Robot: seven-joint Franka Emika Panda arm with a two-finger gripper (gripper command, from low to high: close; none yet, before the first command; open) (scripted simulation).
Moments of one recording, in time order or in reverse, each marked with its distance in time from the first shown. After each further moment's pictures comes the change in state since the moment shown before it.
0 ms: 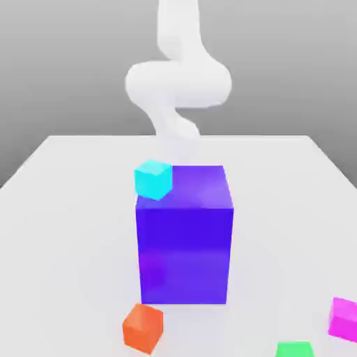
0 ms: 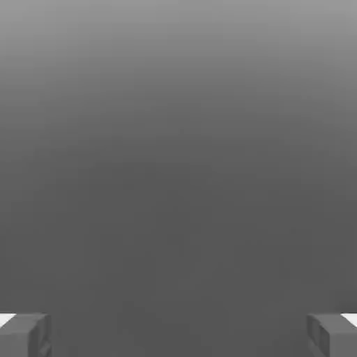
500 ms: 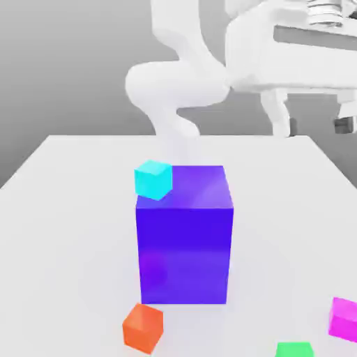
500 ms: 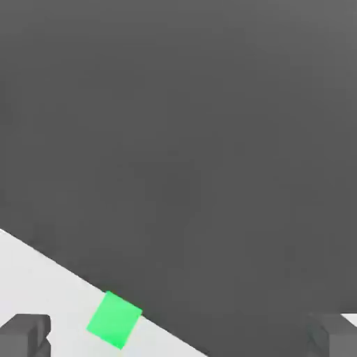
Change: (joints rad) arm 0.185 0.549 0.096 -0.003 -0.013 0.171 -0.281
